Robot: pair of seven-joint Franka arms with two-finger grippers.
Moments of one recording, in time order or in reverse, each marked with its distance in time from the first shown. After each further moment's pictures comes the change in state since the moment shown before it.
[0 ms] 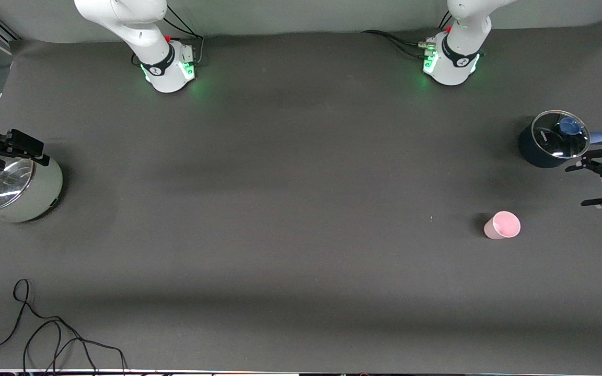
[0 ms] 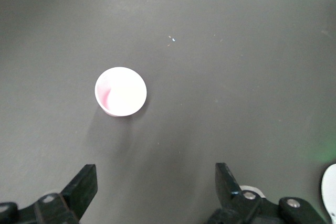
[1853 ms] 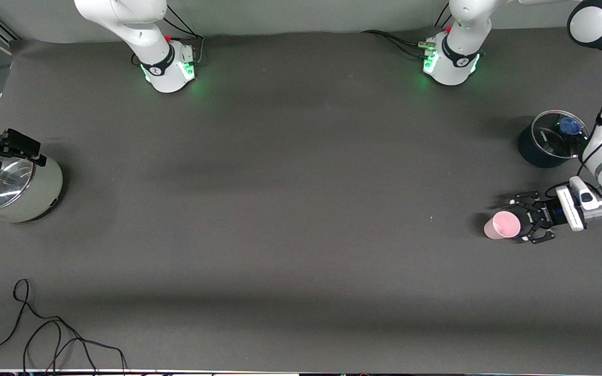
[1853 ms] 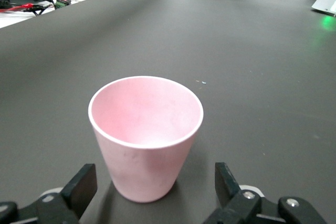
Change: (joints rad) left arm 0.094 0.464 -0.046 0.002 -0.588 0.117 0.773; right arm -0.002 0.001 -0.001 0.009 0.000 0.002 0.000
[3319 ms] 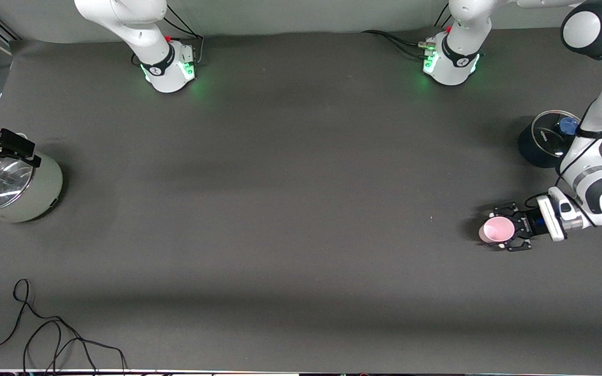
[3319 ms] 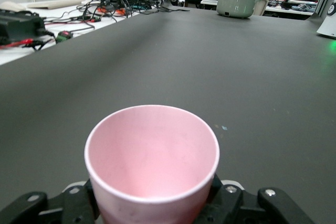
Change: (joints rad) left arm -0.032 0.042 -0.095 0.026 -0.098 0.025 0.008; right arm -0.005 0.006 0.000 0.023 0.000 0.002 0.000
